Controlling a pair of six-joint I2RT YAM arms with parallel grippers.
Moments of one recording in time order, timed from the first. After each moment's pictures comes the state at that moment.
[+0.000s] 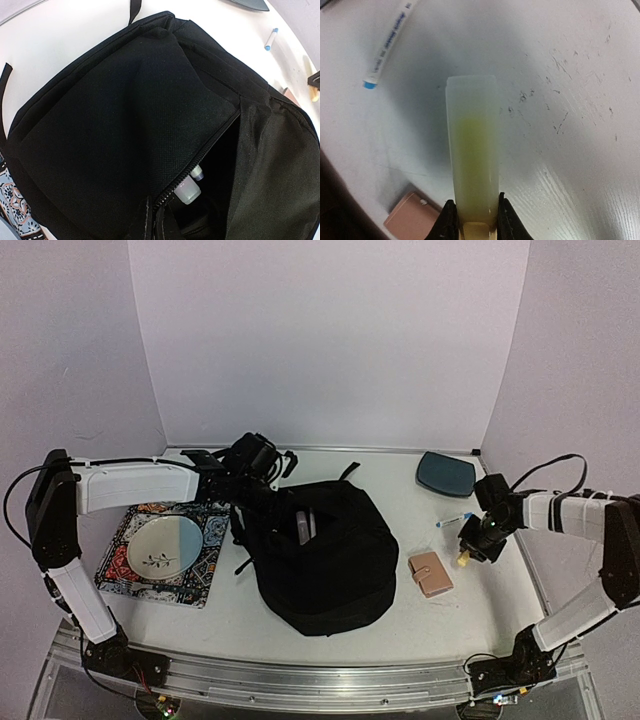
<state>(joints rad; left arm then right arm) -0.83 1.72 1.30 -0.43 -0.03 -0.15 0.22 1.44 0.73 -0.14 0.18 0.89</state>
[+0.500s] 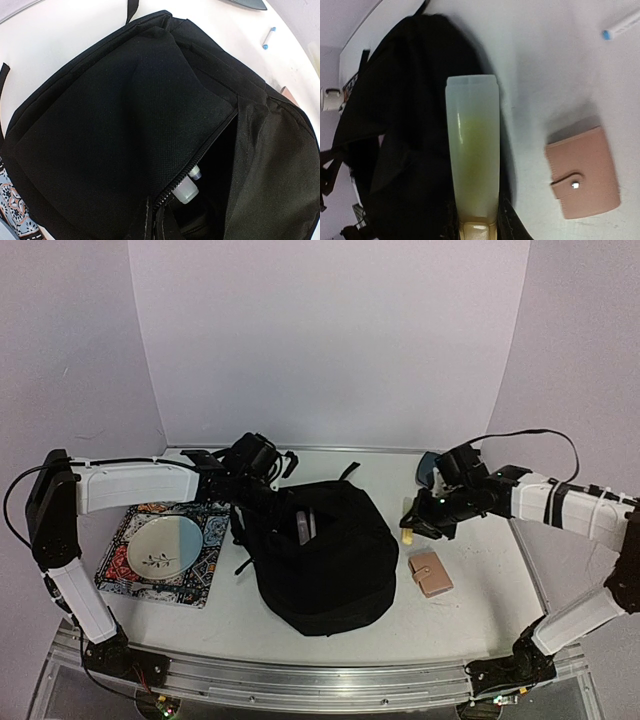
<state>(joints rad) -0.83 1.72 1.30 -0.43 -0.02 -0.15 0.55 1.37 0.94 -0.14 -0.02 0.86</state>
